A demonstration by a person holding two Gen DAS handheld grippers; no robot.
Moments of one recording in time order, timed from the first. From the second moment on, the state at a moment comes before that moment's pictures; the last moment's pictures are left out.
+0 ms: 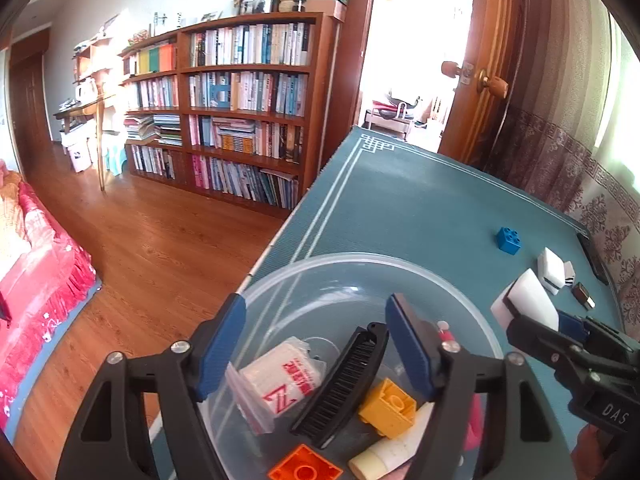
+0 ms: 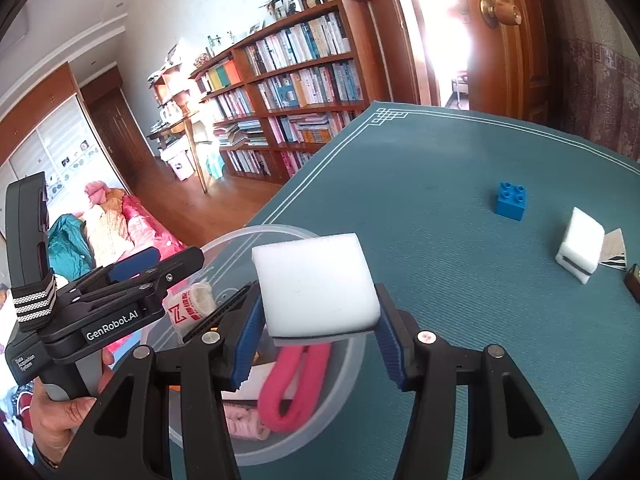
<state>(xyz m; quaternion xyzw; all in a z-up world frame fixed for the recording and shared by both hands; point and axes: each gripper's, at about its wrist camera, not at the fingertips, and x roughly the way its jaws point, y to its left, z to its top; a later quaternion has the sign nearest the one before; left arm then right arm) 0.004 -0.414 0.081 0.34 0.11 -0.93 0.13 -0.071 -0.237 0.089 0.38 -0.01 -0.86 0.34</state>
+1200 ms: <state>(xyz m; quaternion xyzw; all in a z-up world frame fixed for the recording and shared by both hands) -0.003 -0.403 0.083 0.35 0.12 -0.92 0.12 -0.080 -0.210 0.082 0.39 -0.03 -0.86 0.32</state>
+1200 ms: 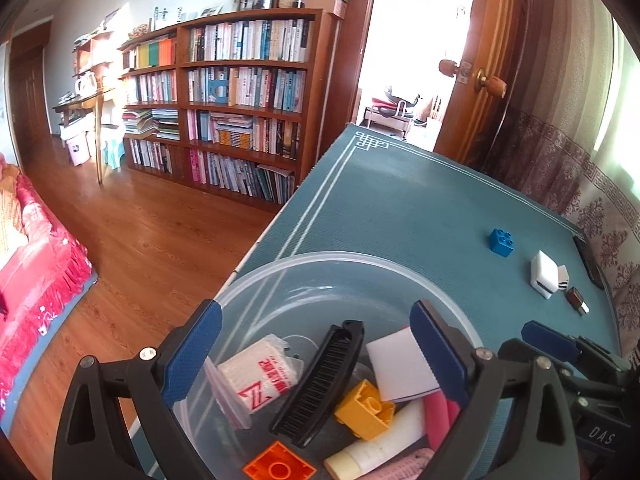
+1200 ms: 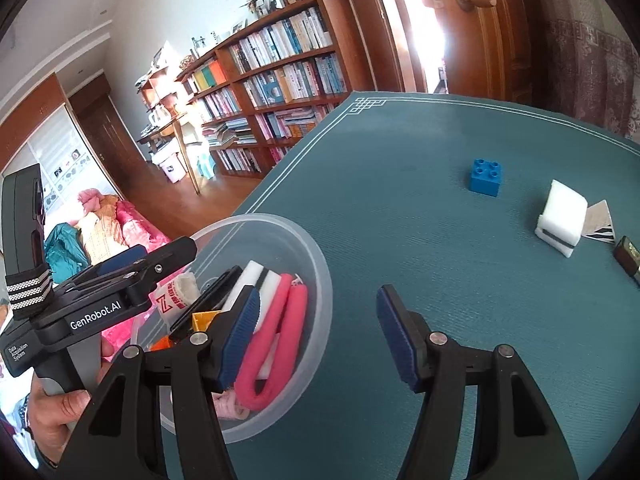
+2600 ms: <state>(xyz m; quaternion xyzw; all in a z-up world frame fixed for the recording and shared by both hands) -0.075 -0.234 0.080 0.40 -0.01 -0.92 0.00 -0.179 0.032 0.062 0.36 -0.05 -0.93 0.09</state>
